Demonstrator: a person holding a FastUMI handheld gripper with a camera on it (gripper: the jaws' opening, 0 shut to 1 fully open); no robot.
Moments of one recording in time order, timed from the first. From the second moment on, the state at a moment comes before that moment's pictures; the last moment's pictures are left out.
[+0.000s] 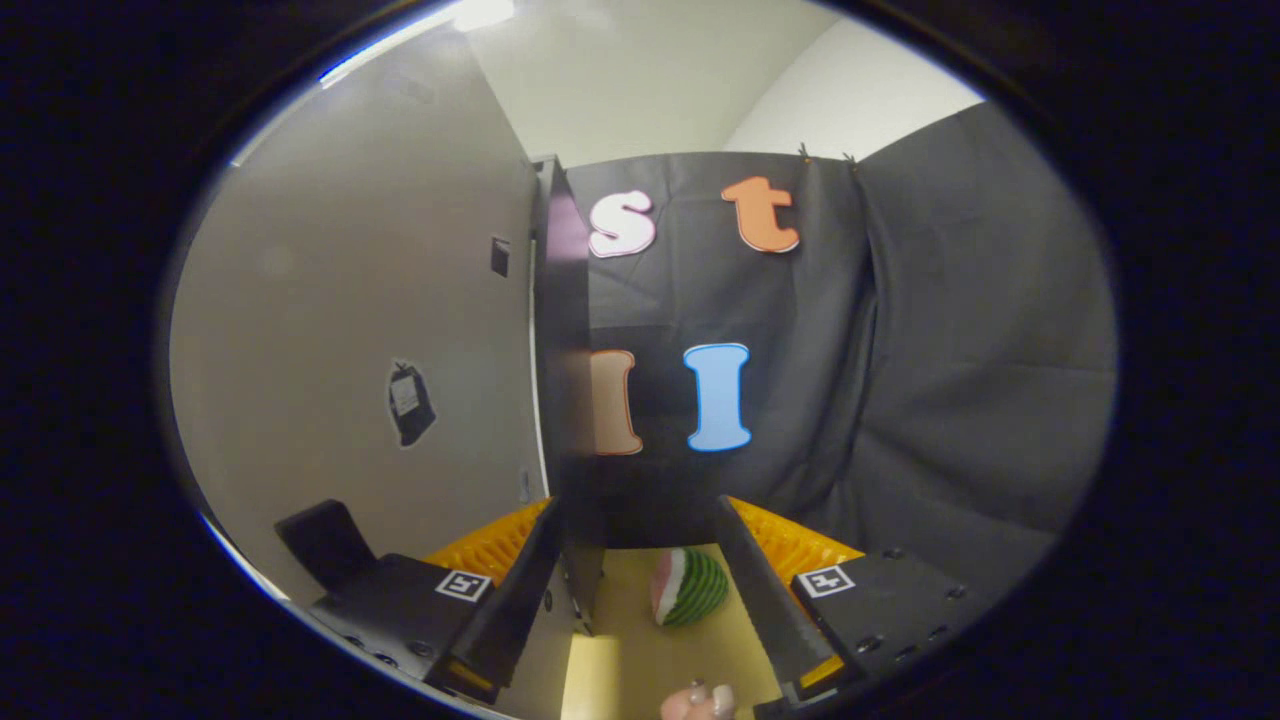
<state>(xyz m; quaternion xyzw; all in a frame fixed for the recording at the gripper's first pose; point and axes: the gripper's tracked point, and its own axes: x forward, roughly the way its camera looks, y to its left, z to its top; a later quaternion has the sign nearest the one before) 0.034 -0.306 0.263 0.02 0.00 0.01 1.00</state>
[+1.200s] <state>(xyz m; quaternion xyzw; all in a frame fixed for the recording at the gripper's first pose) 0.061 -0.046 0.261 0.02 -0.02 0.01 1.00</state>
